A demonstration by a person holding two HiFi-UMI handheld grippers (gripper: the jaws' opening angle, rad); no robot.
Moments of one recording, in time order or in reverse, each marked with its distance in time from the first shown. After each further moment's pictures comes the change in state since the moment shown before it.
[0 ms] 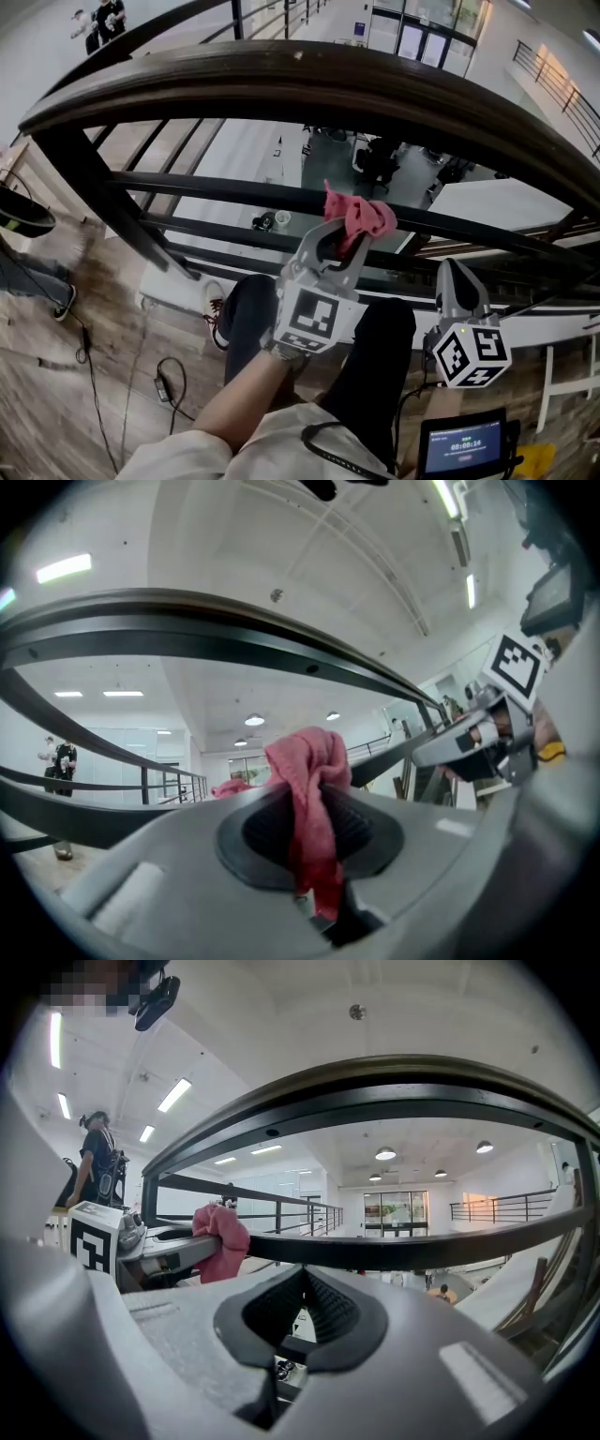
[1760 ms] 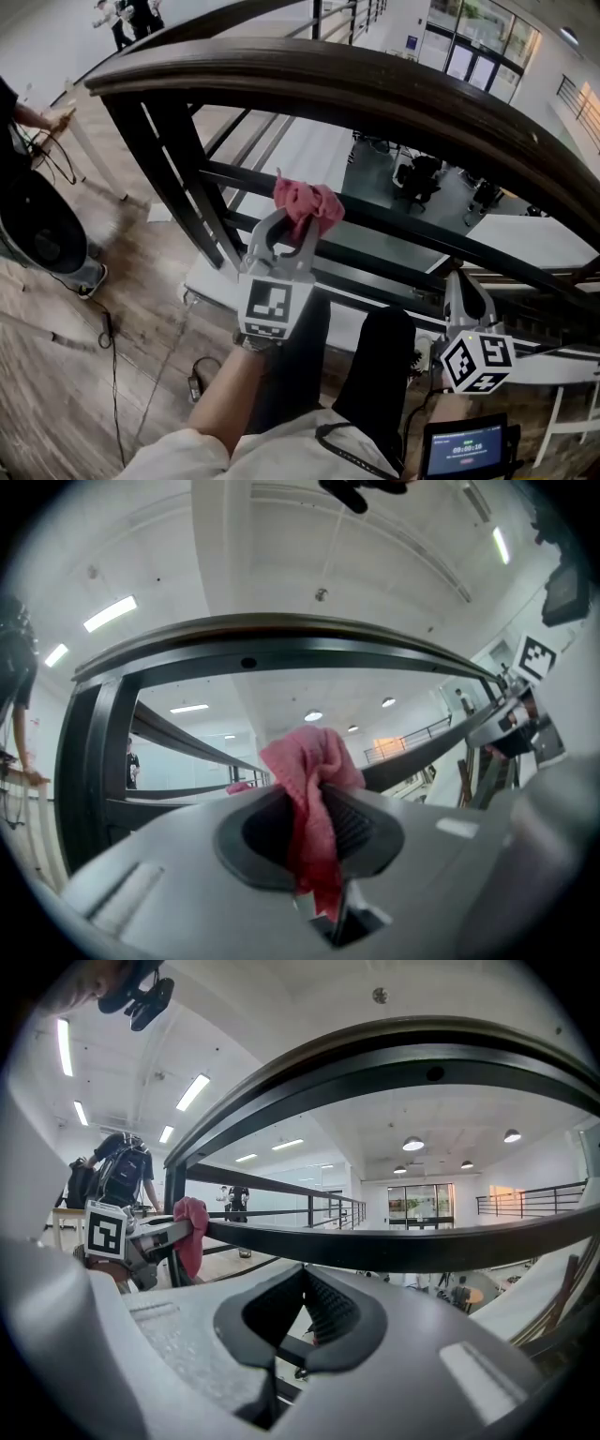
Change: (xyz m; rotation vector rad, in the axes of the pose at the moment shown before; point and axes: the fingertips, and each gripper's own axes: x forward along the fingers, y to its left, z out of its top) left arm -0.160 0.236 -0.048 0.019 0.065 0.366; right arm 0.079 0.154 0.004 -0.013 0.030 0.133
